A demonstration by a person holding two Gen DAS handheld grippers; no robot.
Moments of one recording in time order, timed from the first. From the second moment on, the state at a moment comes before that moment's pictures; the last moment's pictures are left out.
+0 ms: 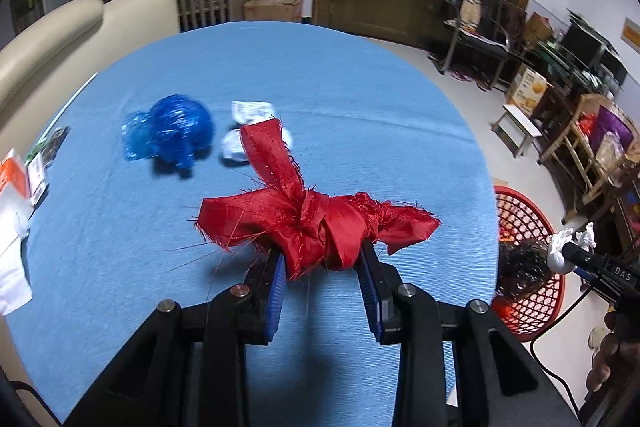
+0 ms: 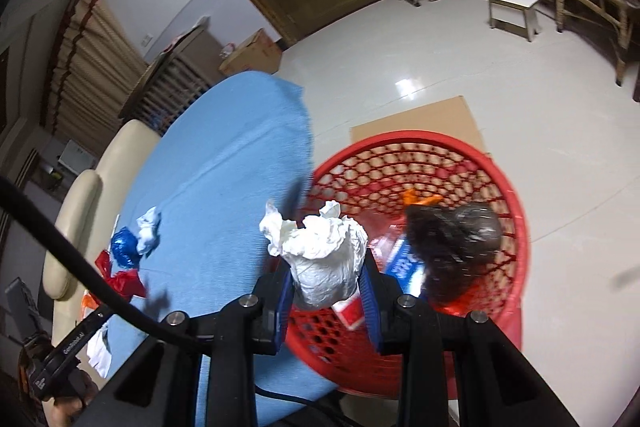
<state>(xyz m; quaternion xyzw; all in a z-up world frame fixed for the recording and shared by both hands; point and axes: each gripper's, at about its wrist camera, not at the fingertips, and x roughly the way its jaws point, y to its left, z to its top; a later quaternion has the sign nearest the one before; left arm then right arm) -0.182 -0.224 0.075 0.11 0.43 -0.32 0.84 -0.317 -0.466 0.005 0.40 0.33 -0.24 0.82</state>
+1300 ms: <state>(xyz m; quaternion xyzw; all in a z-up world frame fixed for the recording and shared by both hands) -0.210 -0.267 0.093 0.14 0.41 -0.36 0.83 -0.347 -0.470 -0.001 0.40 0.33 -0.25 0.82</state>
